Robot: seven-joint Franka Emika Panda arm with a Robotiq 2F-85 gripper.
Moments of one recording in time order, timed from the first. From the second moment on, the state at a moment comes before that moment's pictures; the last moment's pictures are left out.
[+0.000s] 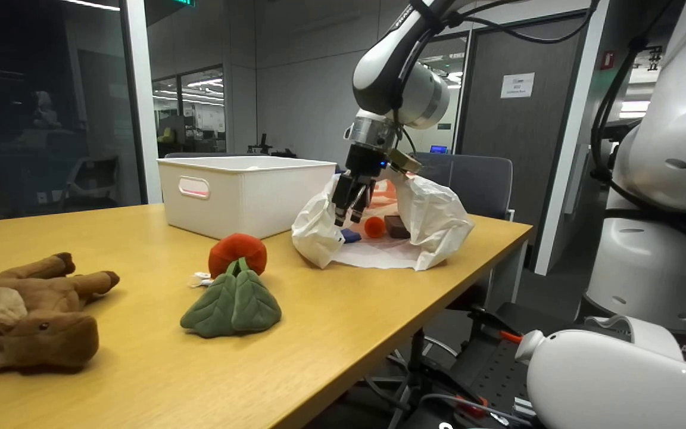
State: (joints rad) arm 0.14 -0.13 -0.07 -2.58 0.30 2.61 -0.50
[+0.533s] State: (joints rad) arm 0.11 0.01 -0.02 -2.57 0.24 2.77 -0.47
